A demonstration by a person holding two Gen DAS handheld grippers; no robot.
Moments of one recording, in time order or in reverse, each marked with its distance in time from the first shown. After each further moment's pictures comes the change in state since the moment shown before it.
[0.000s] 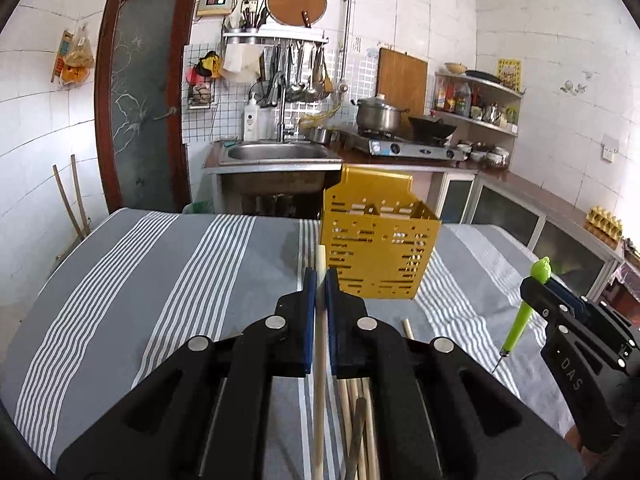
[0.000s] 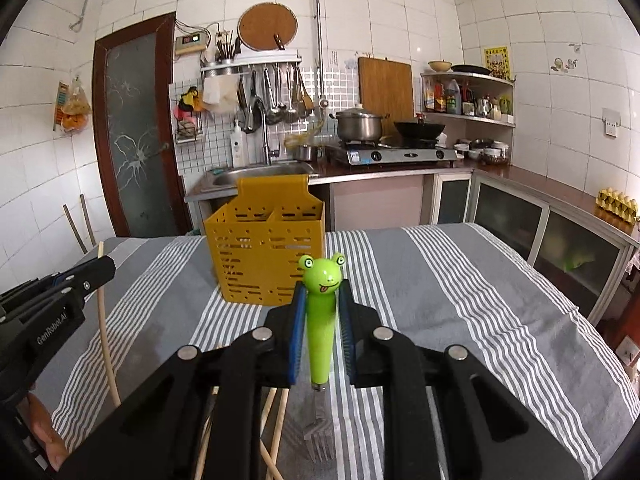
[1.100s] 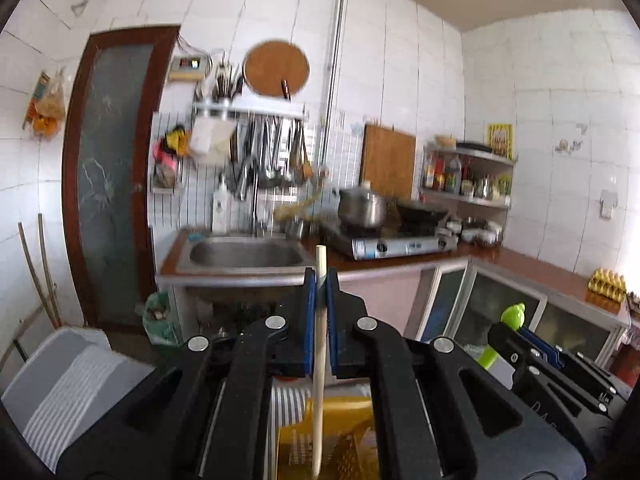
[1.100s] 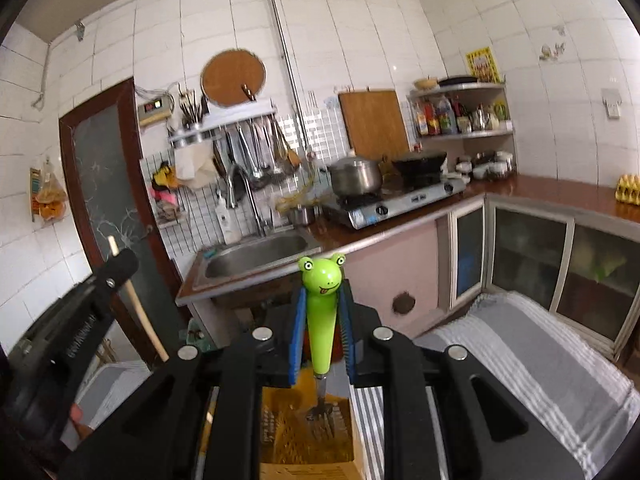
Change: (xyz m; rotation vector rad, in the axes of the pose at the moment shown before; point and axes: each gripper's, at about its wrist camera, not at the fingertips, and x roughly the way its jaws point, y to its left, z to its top) left arm 0.140 -0.033 0.162 0.013 -0.244 -0.059; right arm 0.153 0.007 0.148 0.173 -0.094 0.010
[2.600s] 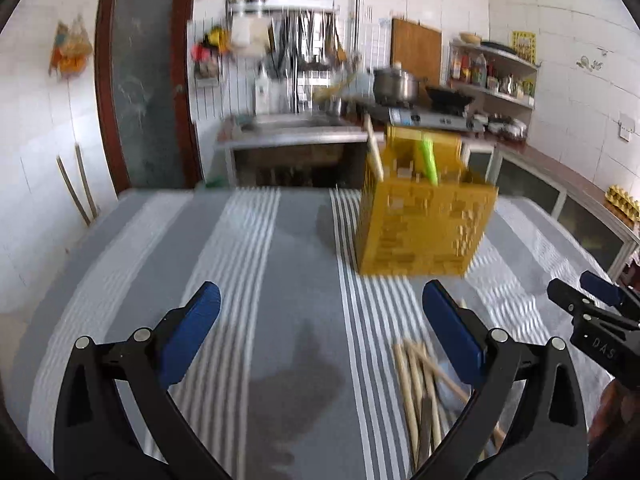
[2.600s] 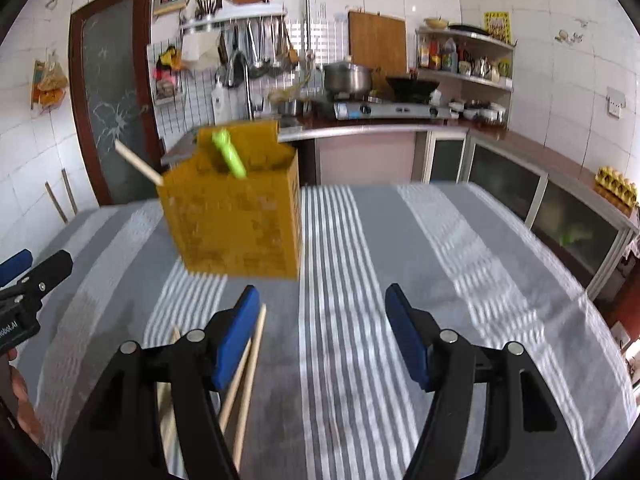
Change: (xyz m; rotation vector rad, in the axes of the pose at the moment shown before) left arm -0.134 0.074 -0.153 0.017 0.378 0.104; right arm -0.106 -0.049 -0.154 -0.171 0.313 -0.076
